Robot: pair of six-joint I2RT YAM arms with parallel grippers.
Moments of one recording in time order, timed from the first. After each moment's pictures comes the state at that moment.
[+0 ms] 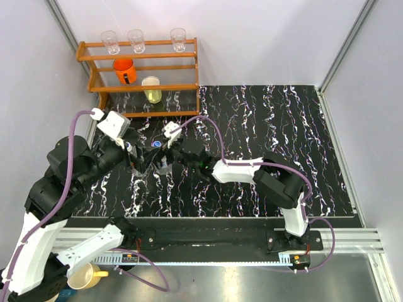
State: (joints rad) left arm -0.63 0.76 1.41 -0.83 0.02 0.03; right arm 1.03 1.99 1.24 0.70 0.03 0.14
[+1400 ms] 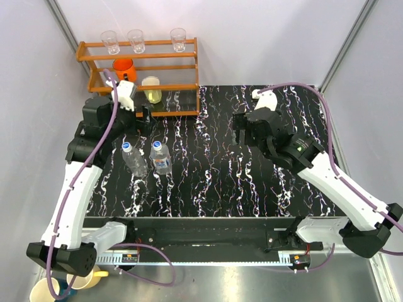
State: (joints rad) left arm -0.19 1.07 1.32 -0.64 0.20 0.02; right arm 0.81 1.22 1.44 -0.76 0.53 0.42
